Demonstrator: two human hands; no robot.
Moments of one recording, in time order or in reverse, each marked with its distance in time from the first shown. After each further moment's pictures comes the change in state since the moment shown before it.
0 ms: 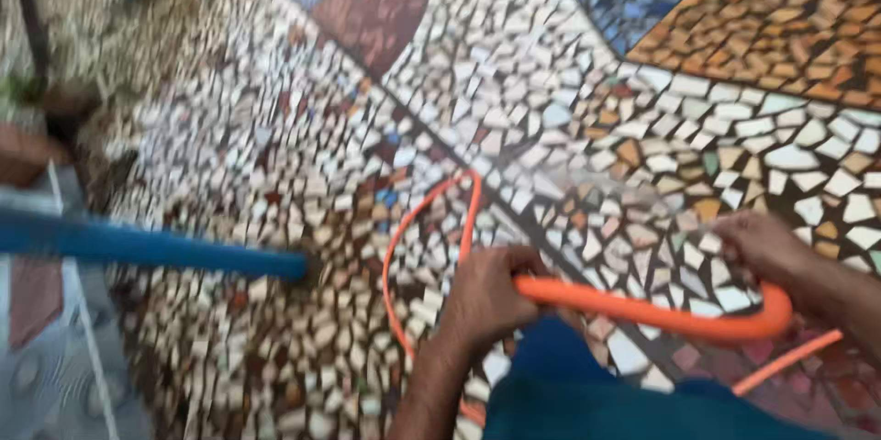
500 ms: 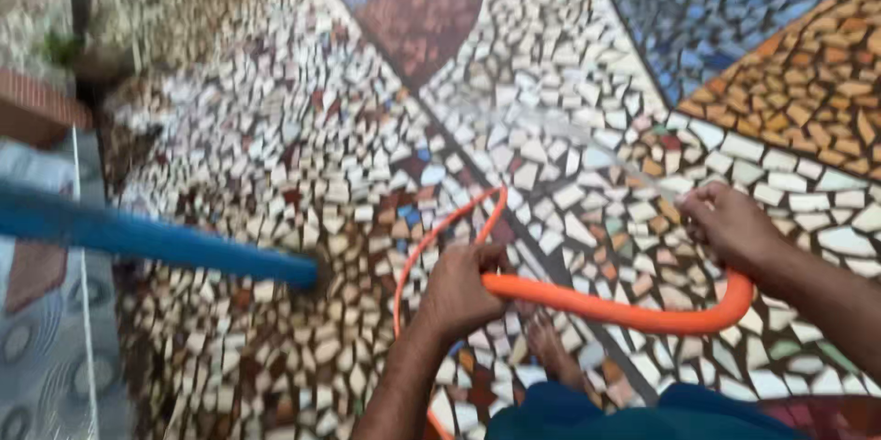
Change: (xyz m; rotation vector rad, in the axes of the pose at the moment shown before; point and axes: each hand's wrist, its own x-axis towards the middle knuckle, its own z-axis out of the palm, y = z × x) left_hand 0.070 -0.127 -0.080 -0.020 0.188 0.040; right_hand 0.066 -0.200 0.071 -0.170 0.105 -0.450
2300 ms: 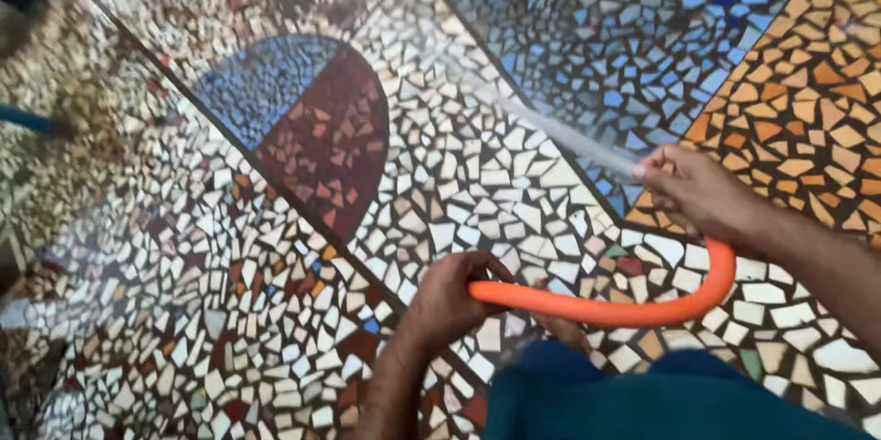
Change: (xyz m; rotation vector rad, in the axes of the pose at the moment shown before) left_hand 0.637 0.031 -0.009 -0.089 -0.453 -0.207; right_hand 0.453 -0.229 -0.227 0.236 -0.042 0.098
